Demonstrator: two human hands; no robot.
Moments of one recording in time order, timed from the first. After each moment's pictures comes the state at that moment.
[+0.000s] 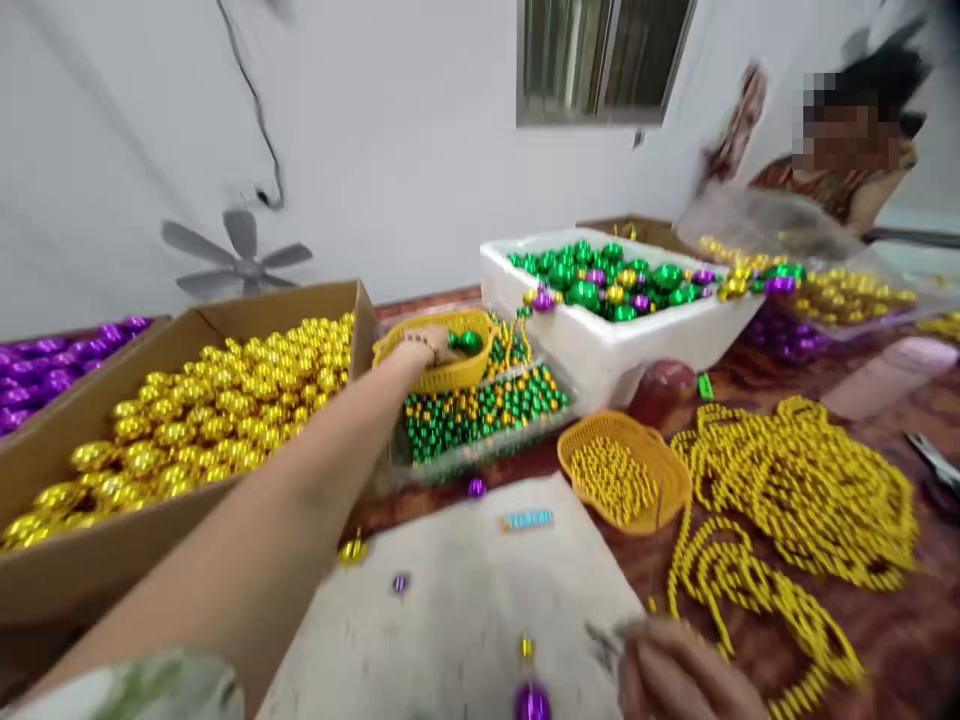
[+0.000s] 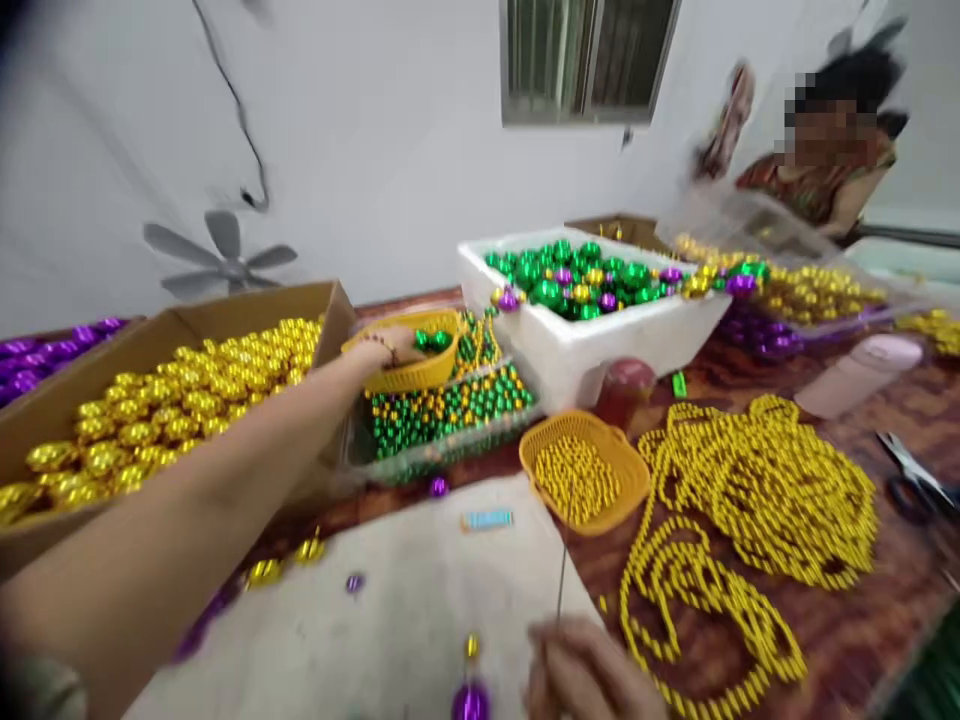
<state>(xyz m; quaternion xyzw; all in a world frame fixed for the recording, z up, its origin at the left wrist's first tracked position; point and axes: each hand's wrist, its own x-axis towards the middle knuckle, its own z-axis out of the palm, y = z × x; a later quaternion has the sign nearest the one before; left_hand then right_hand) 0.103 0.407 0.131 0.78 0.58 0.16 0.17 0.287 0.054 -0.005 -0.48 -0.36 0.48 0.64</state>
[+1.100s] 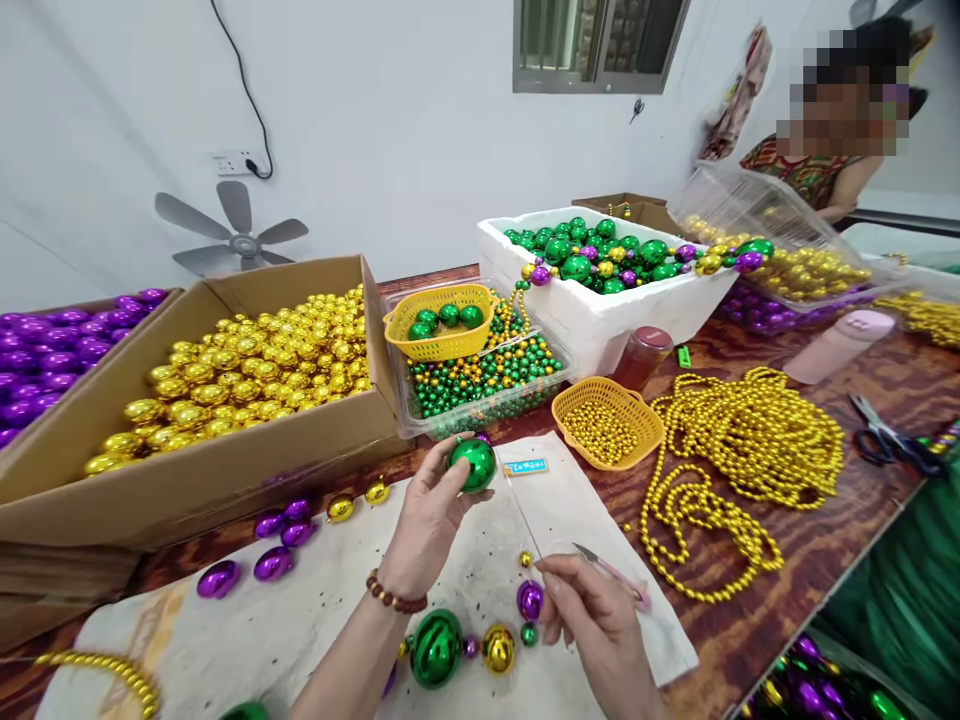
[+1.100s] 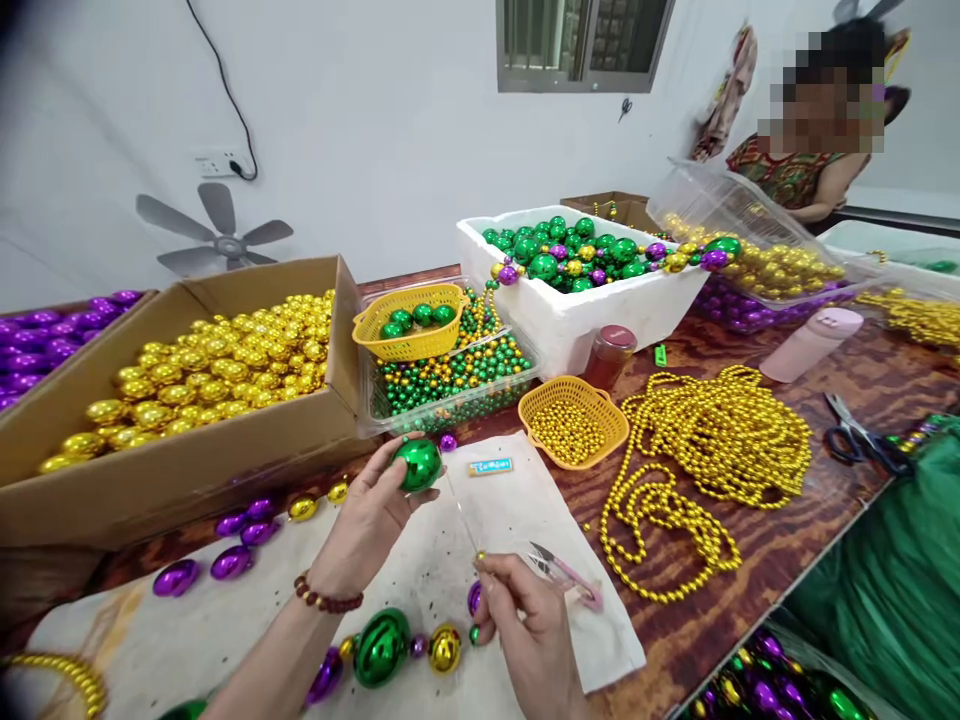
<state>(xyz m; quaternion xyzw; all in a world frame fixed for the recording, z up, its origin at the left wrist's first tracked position) 0.059 0.129 0.036 0.36 0.34 0.50 0.71 0.211 0.003 -0.028 -0.53 -0.43 0.47 0.56</state>
